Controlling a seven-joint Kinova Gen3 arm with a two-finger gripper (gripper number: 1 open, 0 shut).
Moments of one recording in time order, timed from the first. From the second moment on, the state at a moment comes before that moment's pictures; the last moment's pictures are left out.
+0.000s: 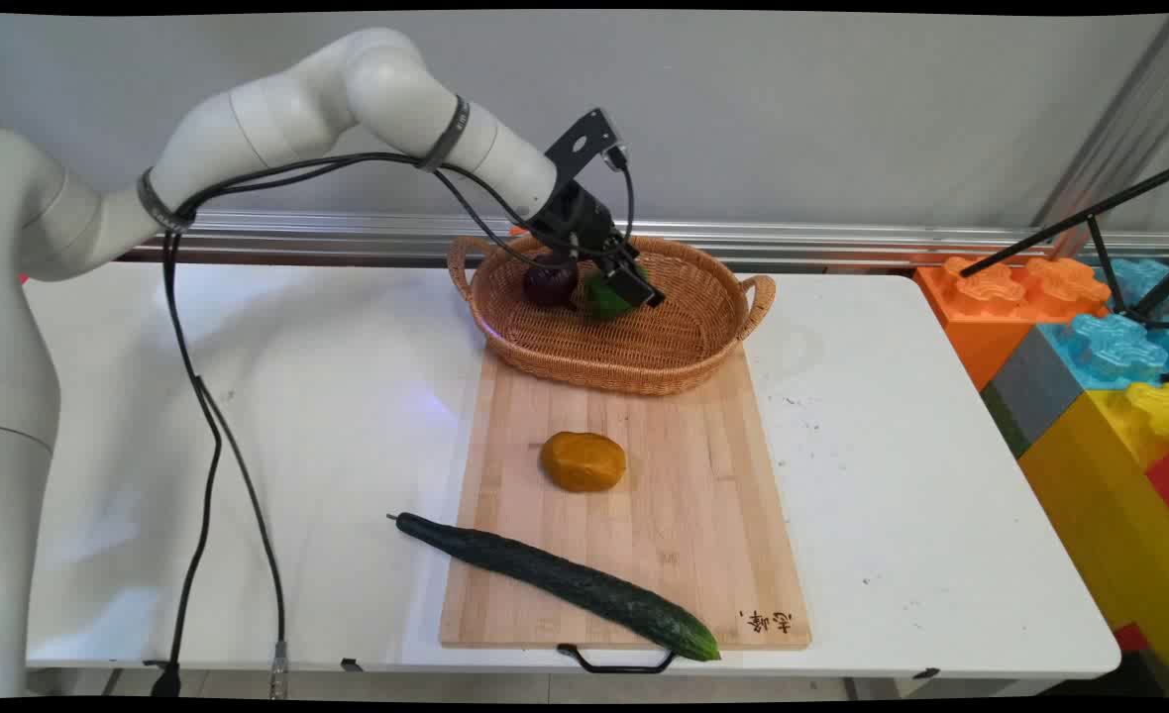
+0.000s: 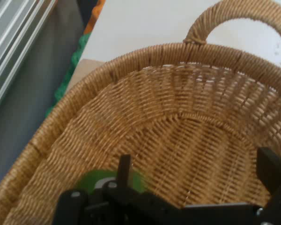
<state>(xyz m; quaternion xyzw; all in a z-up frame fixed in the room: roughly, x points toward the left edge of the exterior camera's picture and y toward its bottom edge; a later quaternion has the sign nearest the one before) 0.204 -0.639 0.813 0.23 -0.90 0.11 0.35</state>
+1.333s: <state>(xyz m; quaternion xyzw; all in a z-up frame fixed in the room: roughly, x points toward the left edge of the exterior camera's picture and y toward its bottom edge) 0.296 -0.495 0.924 0.12 -0.94 0.00 0.31</state>
